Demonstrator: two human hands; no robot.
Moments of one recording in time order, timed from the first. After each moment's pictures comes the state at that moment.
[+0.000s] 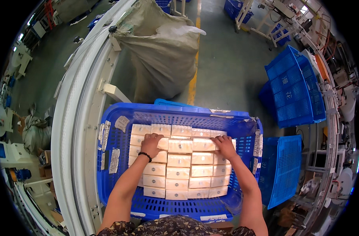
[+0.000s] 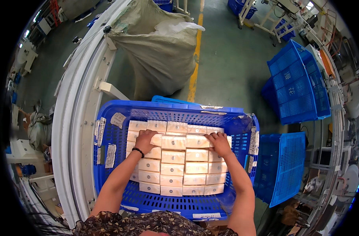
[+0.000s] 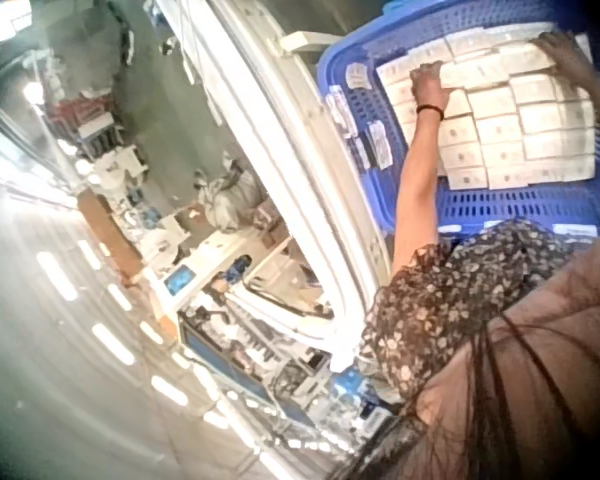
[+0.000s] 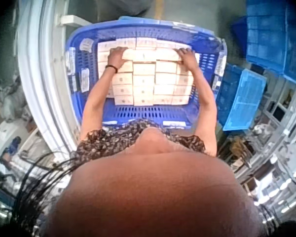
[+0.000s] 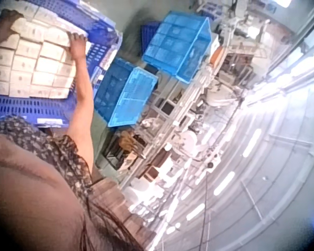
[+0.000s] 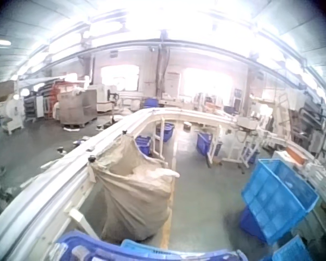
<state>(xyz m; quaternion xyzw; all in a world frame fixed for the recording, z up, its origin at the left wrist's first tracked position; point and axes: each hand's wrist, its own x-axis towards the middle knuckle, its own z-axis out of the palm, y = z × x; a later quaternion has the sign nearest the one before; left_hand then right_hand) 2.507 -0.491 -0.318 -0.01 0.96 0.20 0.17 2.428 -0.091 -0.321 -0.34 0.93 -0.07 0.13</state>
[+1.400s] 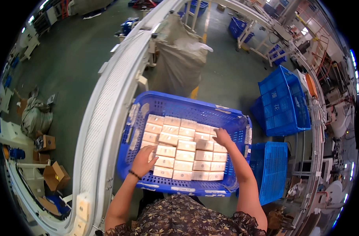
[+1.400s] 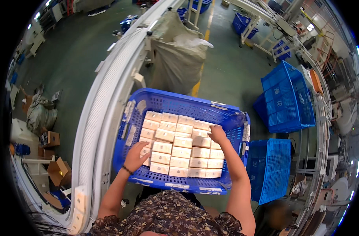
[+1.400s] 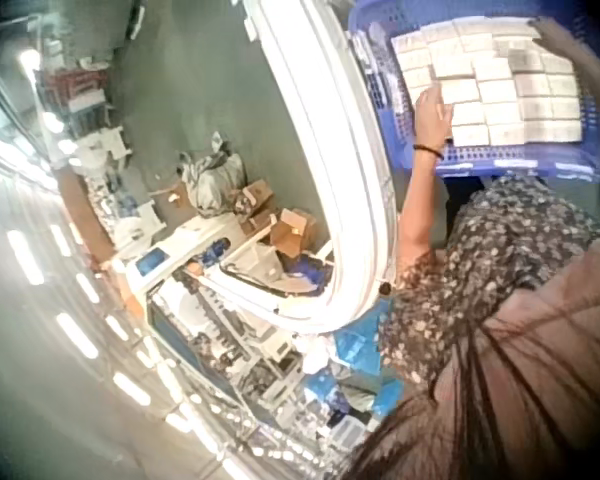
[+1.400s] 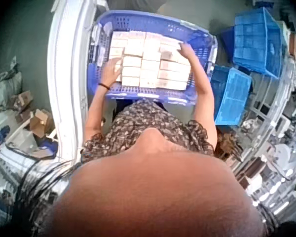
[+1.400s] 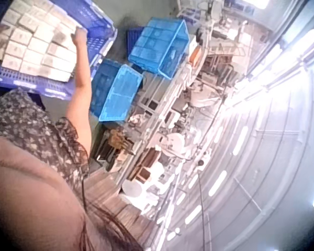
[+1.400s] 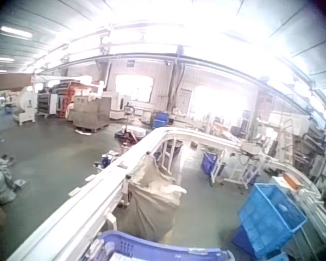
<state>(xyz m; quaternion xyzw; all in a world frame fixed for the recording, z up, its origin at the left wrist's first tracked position) 2.706 -0.548 -0.130 -0.02 0.90 0.43 -0.02 2.451 -0.160 -0.227 -0.25 0.94 -0.03 0.21</state>
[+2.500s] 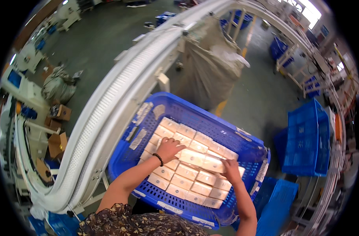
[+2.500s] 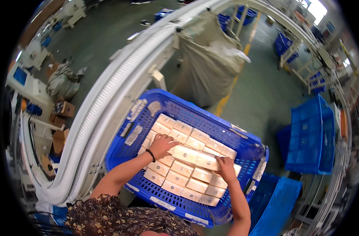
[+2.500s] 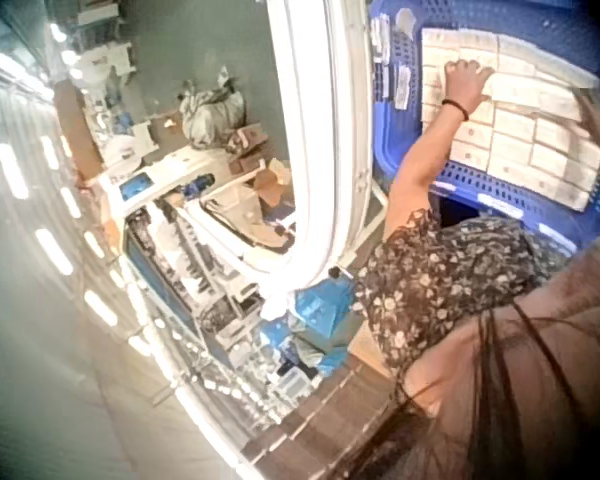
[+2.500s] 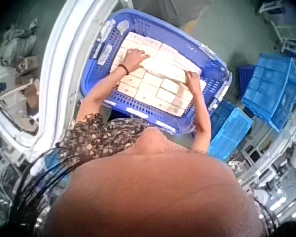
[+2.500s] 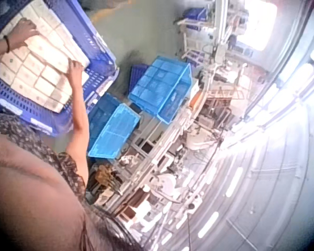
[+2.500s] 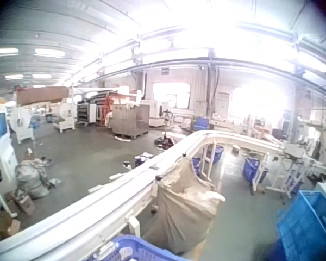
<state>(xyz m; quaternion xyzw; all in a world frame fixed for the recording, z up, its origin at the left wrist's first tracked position) 2.592 -0.495 -0.254 0.06 0.99 0.13 0.06 2.468 -0.117 -0.271 -0.44 0.87 -0.18 0.09</state>
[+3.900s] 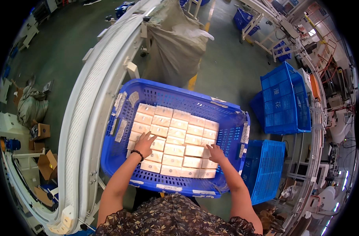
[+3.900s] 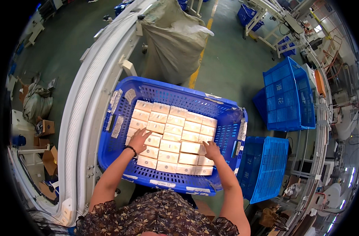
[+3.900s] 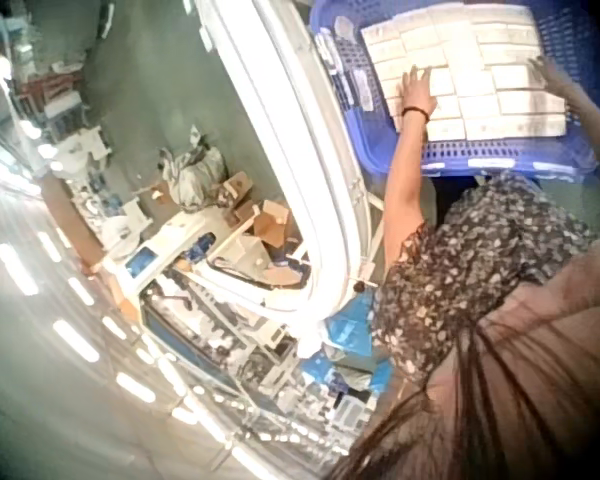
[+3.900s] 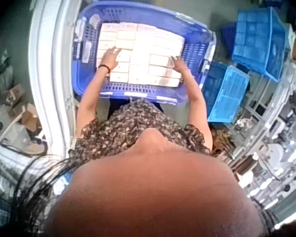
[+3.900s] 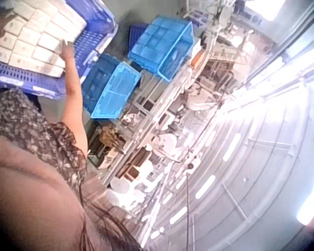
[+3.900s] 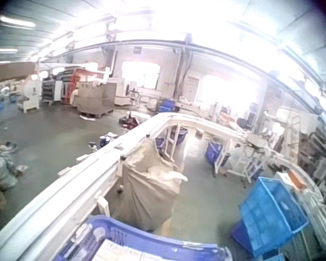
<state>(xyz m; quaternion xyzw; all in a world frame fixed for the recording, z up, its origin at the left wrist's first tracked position) 2.653 -0.513 -0.257 -0.04 0.94 0.23 0.26 2.534 -0.087 -0.301 -0.24 0.91 0.02 0.34</state>
